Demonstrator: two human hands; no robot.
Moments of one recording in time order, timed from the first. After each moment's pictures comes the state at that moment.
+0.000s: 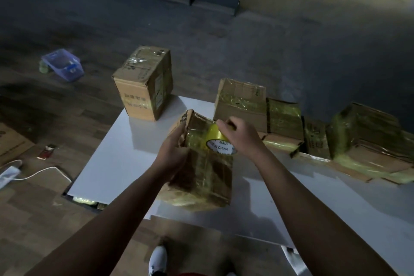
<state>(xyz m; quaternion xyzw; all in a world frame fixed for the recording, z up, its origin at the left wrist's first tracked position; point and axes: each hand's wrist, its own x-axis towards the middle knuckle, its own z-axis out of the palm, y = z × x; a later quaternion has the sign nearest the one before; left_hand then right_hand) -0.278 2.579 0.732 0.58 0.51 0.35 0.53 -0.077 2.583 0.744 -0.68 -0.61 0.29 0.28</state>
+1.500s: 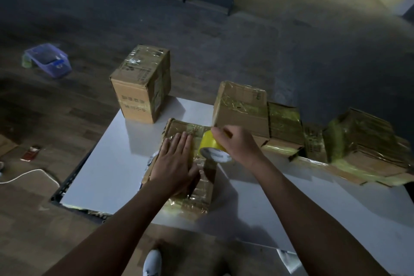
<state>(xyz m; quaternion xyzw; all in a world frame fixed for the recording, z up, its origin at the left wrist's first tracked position) -0.295 2.596 0.672 0.86 0.51 0.02 0.08 -0.105 2.588 0.747 -0.69 -0.62 0.26 0.28</state>
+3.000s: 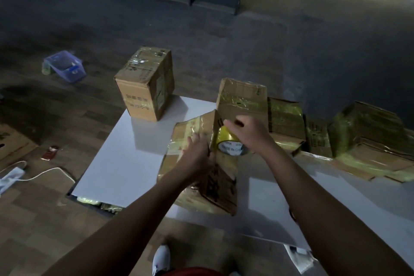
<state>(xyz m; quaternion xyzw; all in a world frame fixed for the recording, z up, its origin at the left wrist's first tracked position) -0.239 2.578 0.709 0.74 0.54 0.11 0.38 -0.064 2.584 0.757 -0.70 -0.62 0.27 0.24</state>
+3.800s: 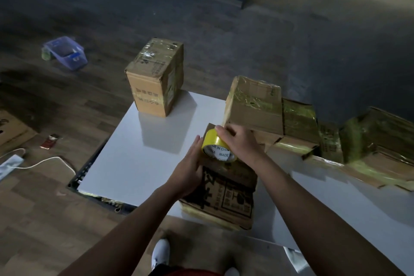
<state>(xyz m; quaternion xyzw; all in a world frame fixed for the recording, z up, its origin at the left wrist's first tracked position) -0.297 2.571 0.676 0.72 0.49 0.22 0.44 -0.122 2.595 0.726 -0.66 -0.62 0.31 0.29</state>
